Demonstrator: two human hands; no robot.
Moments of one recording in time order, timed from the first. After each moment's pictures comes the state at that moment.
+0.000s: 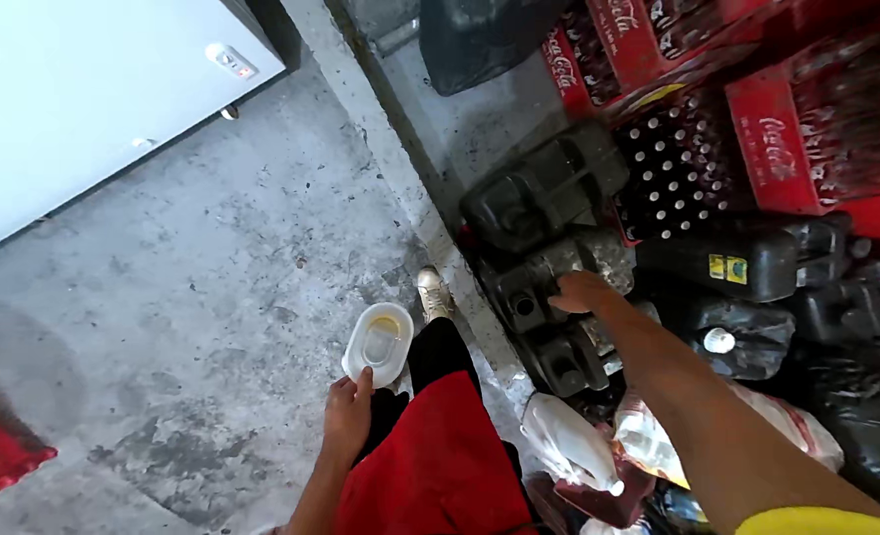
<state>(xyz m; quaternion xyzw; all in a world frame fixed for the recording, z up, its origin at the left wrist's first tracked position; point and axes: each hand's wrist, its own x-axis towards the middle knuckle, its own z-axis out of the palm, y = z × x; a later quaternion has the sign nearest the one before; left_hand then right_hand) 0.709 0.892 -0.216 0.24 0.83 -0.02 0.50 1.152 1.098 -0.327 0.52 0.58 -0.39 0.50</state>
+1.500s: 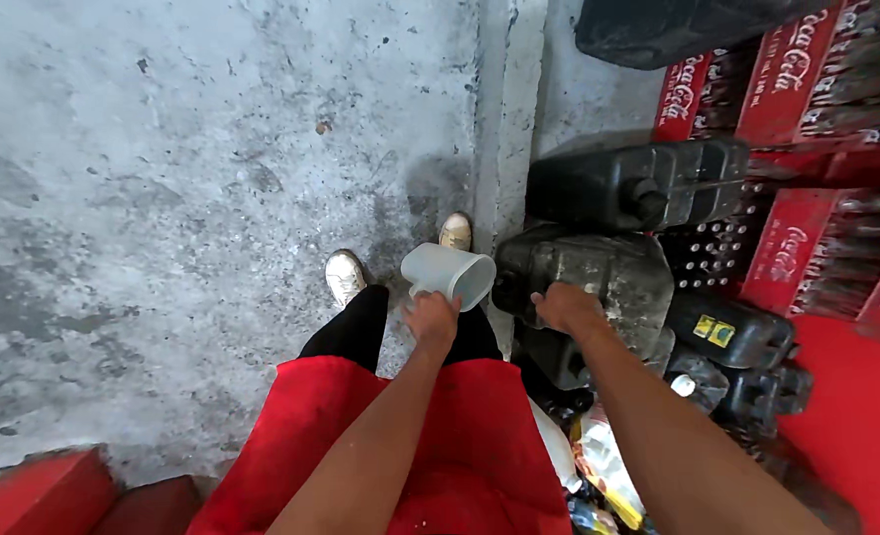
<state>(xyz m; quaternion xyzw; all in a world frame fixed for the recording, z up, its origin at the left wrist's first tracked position) 0.765 0.800 -0.374 0.26 0.78 -0.11 0.56 0.900 0.963 -0.293 0.55 0.52 -0.22 0.61</state>
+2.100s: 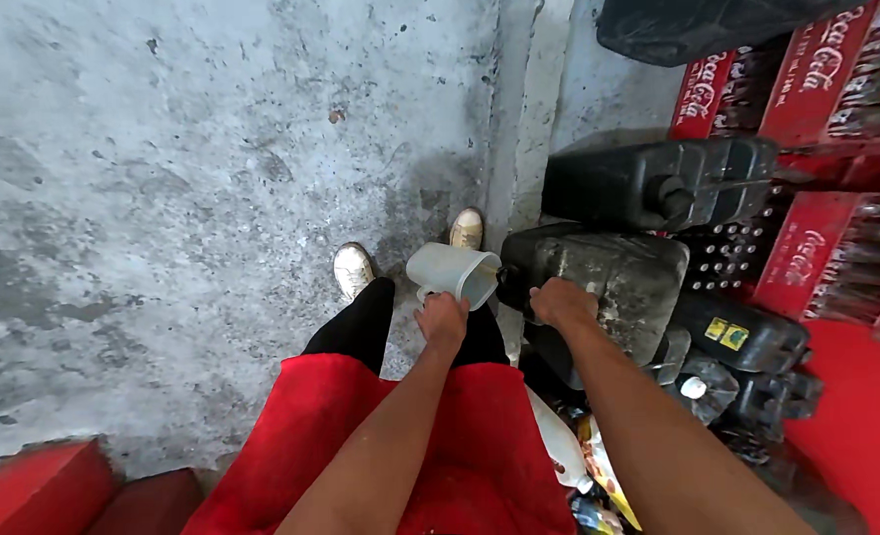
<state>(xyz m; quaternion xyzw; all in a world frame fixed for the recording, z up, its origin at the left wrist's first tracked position) 0.759 0.780 -0.387 0.23 0.77 -0.09 0.59 0.857 0.932 -0.312 0.61 0.50 -0.19 0.58</state>
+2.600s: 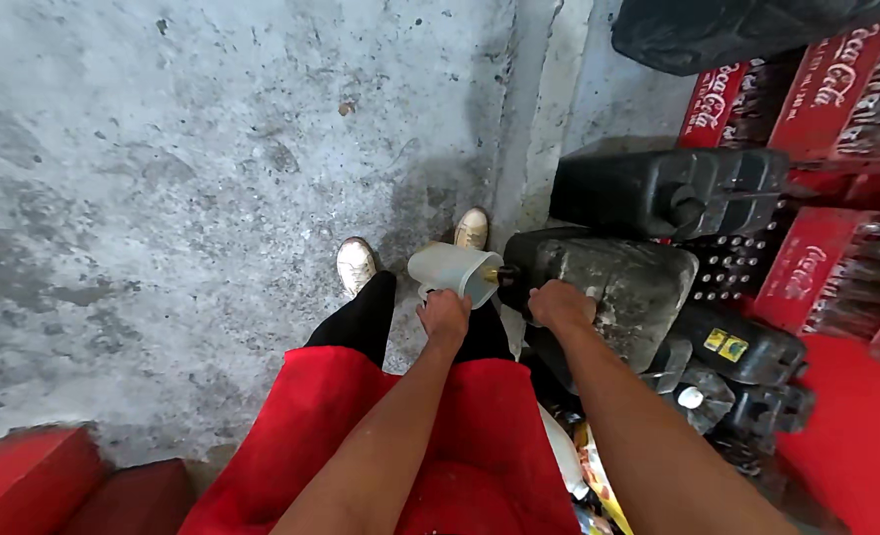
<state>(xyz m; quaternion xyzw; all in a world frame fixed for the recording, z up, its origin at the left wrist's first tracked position) 0.751 0.776 -0.392 0.22 0.77 -0.05 0.59 0.842 0.921 -0.320 0.61 0.51 -0.17 0.58</state>
